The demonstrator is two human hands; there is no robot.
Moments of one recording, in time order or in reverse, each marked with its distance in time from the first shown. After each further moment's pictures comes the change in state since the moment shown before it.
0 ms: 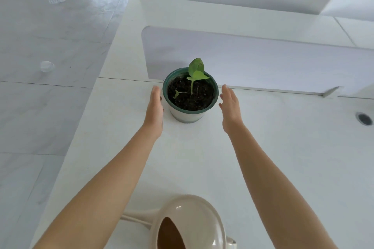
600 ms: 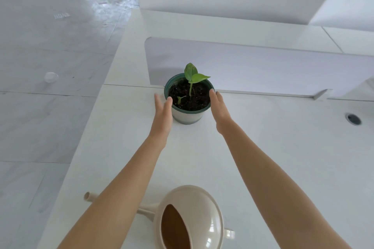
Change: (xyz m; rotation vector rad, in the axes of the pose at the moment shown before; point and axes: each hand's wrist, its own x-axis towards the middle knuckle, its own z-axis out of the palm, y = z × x) left_hand -0.055 0.015 0.007 0.163 -0.012 0.032; right_hand -0.021 -0.011 0.011 -0.169 -0.093 0.082
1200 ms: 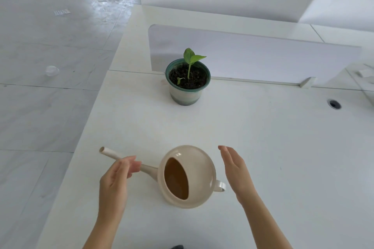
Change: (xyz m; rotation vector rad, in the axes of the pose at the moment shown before) left_hand -0.187 -0.091 -0.102 0.067 0.286 0.153; right_hand -0.206 0.101 -0.038 -0.225 0.053 -0.012
